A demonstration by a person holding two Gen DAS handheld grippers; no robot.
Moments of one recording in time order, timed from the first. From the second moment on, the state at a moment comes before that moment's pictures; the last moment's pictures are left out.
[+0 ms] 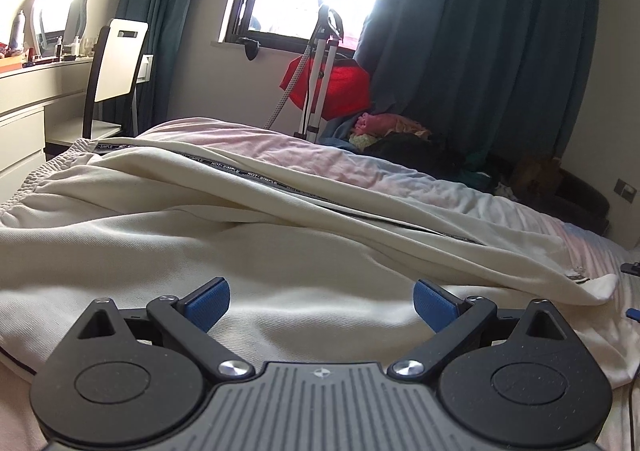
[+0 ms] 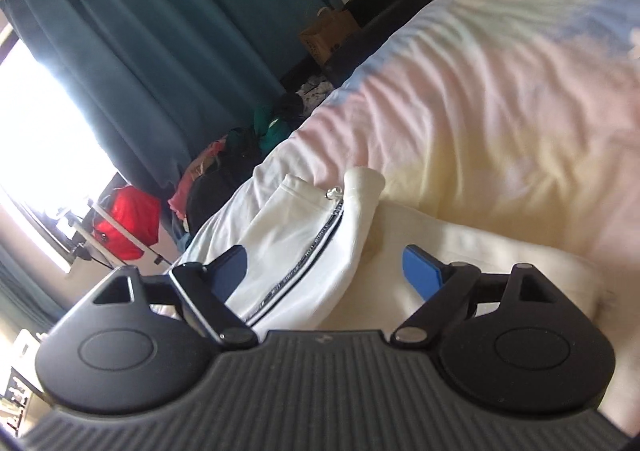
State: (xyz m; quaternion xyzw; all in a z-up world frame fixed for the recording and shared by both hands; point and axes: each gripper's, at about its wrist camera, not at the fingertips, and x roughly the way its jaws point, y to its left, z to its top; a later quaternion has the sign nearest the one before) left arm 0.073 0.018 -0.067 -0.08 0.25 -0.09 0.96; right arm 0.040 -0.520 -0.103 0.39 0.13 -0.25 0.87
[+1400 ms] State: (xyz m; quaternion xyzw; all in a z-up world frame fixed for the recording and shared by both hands) left arm 0.020 0.266 -0.057 -0.42 0.33 0.09 0.84; right arm -0.039 -0.536 -0.149 0.59 0.20 -0.26 0.73
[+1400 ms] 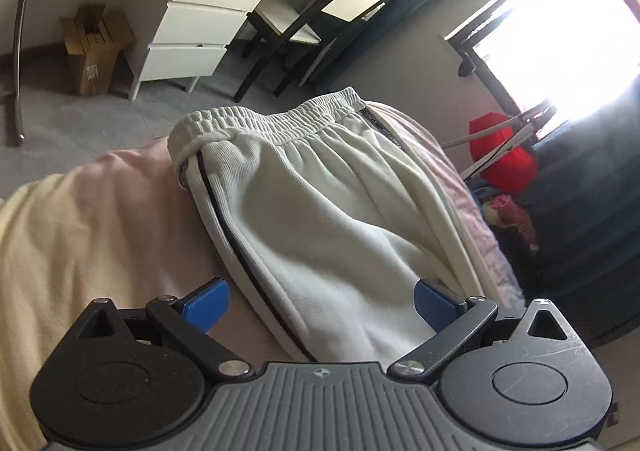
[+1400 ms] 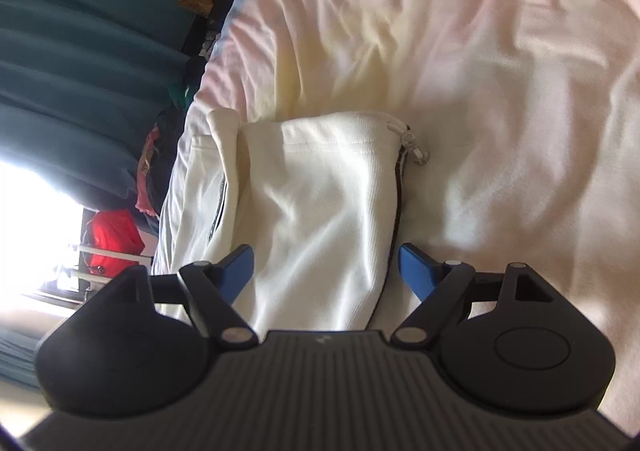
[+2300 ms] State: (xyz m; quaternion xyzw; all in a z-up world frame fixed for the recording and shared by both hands) left arm 0.012 0.336 -0.095 -0.52 0.29 0.15 0.79; right arm -0.035 -0.565 -0.174 0.62 0.11 -0.28 0.73
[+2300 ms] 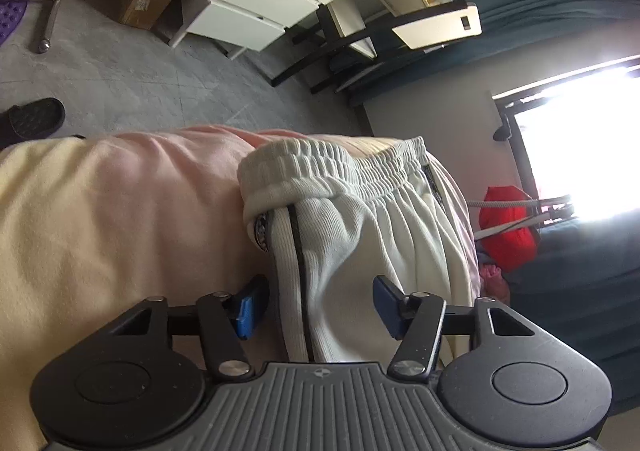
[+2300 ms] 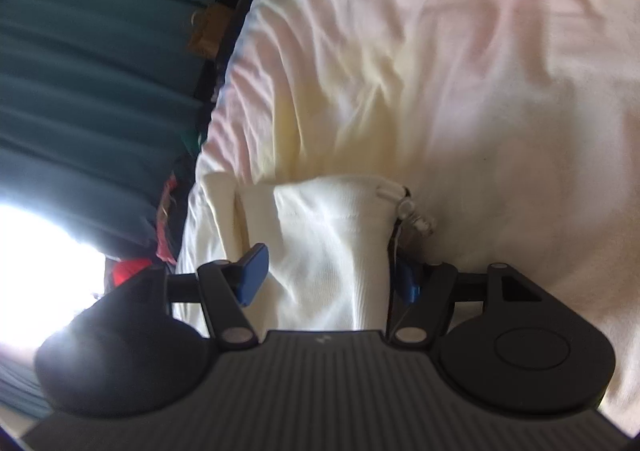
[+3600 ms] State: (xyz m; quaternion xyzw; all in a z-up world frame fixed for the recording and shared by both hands) left arm 0.121 0.290 0.034 -0.38 0.14 0.08 0.91; right arm 0.070 -0.565 -0.022 0.42 0.07 -0.31 0.85
